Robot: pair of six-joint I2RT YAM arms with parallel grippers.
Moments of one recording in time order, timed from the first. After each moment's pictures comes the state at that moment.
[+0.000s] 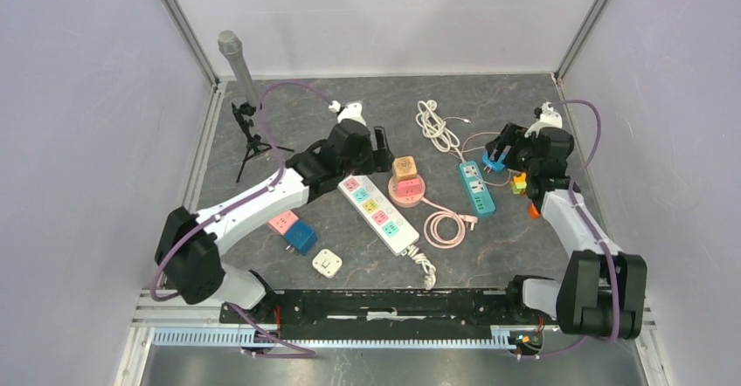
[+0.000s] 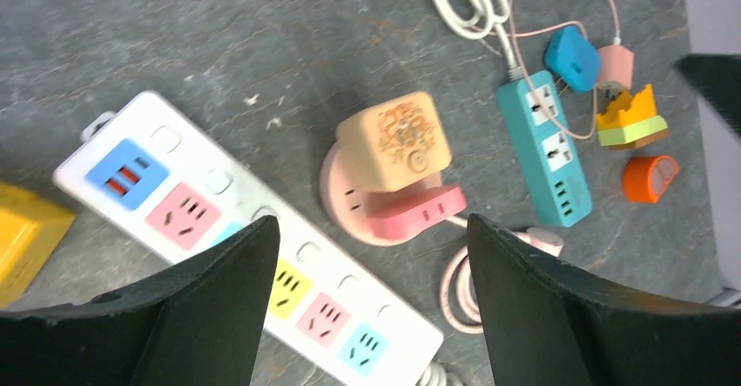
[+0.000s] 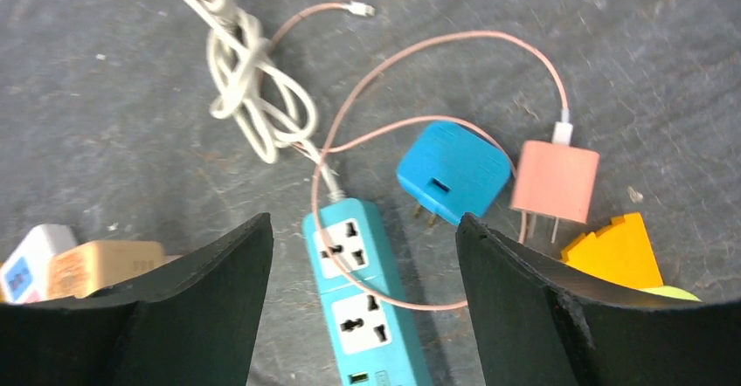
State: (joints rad) left arm -0.77 1.47 1.17 -0.30 -0.22 -0.65; right arm -0.09 1.25 0.68 0.08 -0.17 0.30
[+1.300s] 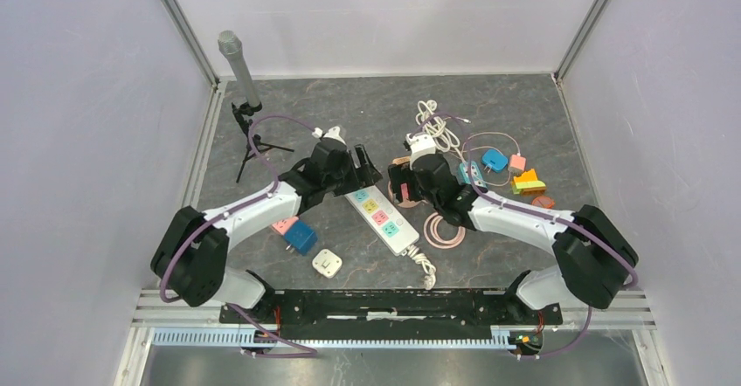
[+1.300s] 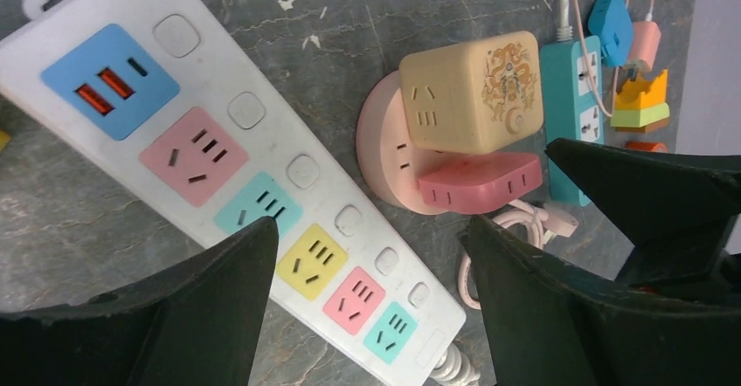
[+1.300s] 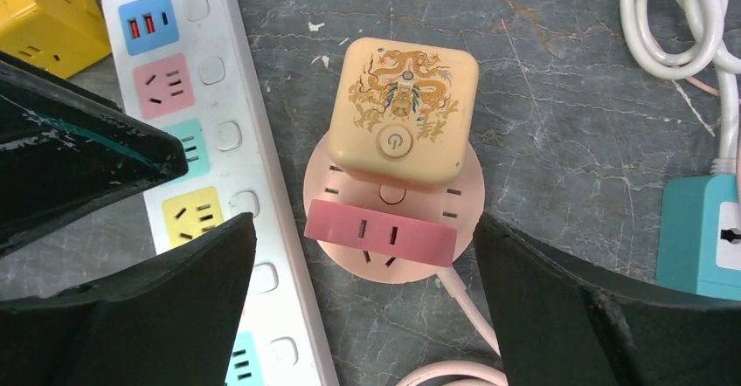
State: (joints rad) left arm -0.63 1.41 0.83 -0.08 -0.02 -0.80; right arm 0.78 1.41 0.76 0.06 0.28 0.30
